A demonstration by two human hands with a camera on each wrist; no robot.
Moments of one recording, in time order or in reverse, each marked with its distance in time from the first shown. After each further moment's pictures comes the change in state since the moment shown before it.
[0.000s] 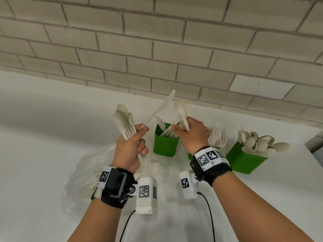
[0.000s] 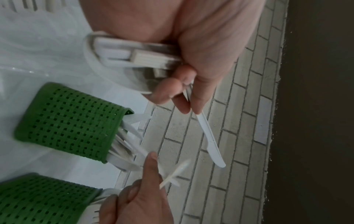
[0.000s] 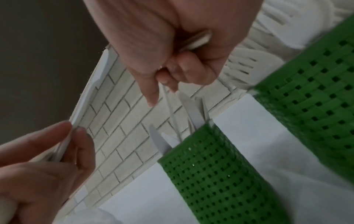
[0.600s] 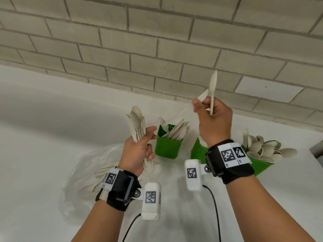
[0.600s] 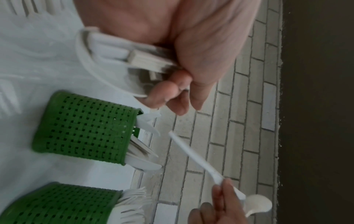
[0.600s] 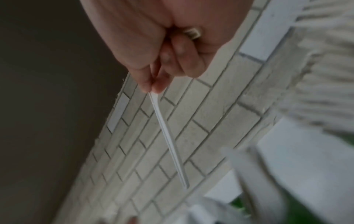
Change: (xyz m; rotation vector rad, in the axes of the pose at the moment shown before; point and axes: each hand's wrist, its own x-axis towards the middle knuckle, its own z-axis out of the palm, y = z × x) left_hand 0.011 -0.012 -0.003 0.146 -0.027 -0.043; right_hand 0.022 -0.031 -0.028 0.347 0.317 -0.160
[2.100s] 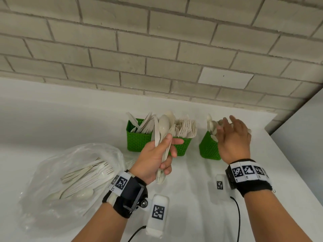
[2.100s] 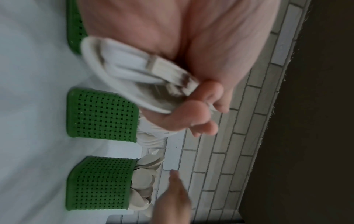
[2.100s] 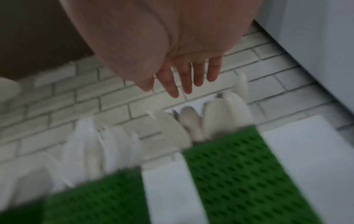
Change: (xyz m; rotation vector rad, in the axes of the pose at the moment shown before) left_hand -0.043 -0.048 0.080 0.071 -0.548 -0.213; right_hand -0.028 0.076 -0.168 -1.079 -0.110 0.062
